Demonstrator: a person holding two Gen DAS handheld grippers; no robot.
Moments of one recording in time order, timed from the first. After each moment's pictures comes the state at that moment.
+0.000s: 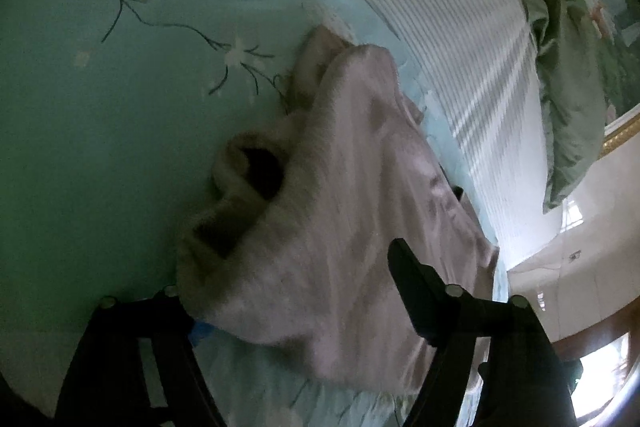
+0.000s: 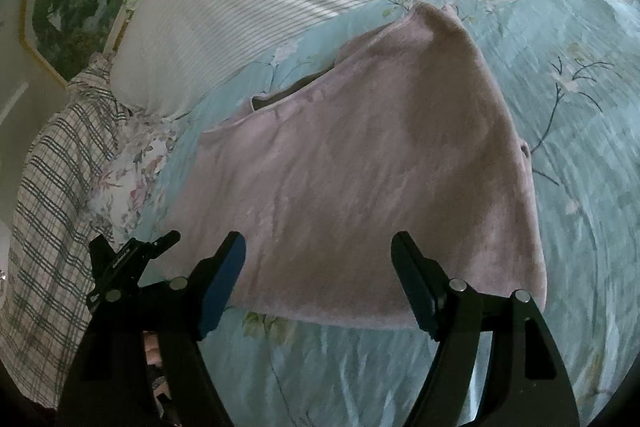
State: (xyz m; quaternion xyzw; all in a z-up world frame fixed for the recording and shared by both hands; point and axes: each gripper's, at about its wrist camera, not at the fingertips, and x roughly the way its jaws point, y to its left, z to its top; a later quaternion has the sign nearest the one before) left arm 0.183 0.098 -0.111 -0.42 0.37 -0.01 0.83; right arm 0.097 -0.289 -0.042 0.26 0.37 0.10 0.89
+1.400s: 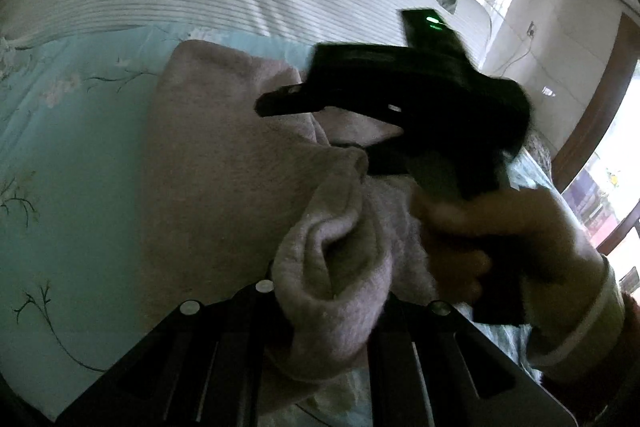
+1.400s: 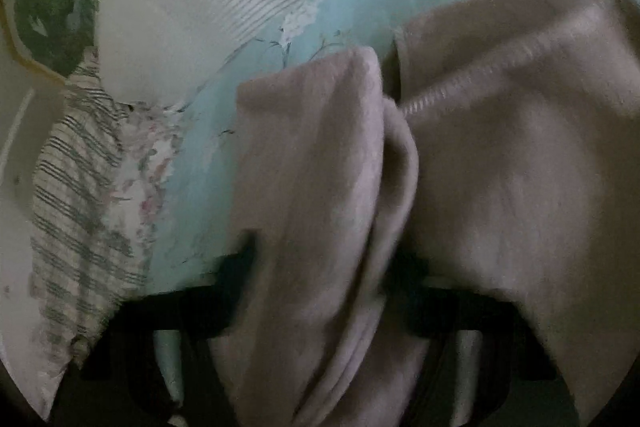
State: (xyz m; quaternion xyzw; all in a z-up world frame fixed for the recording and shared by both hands) left arm 0.204 -0.108 -0.058 -0.08 0.38 -0.20 0.90; right arm 0.280 -0.265 -0.063 0.27 0.45 0.17 0.83
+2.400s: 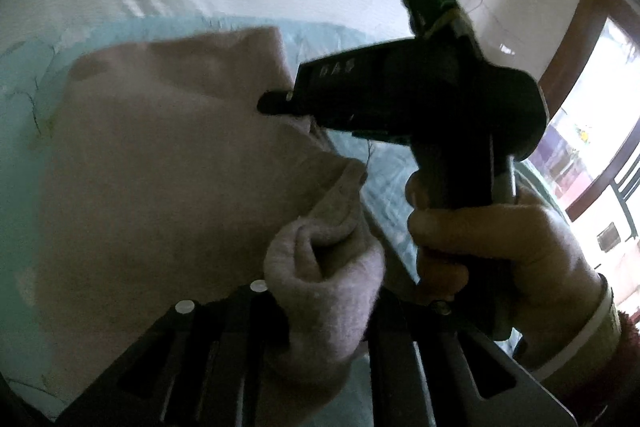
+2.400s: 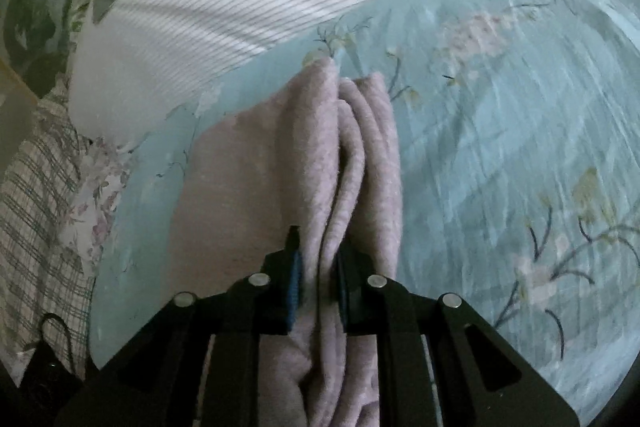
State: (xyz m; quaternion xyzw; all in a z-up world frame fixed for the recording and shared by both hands) left arm 0.218 -0.242 -0.064 -0.04 0.42 -0.29 0.86; right arm 0.198 -0.400 -0.045 0.26 0.39 0.07 0.88
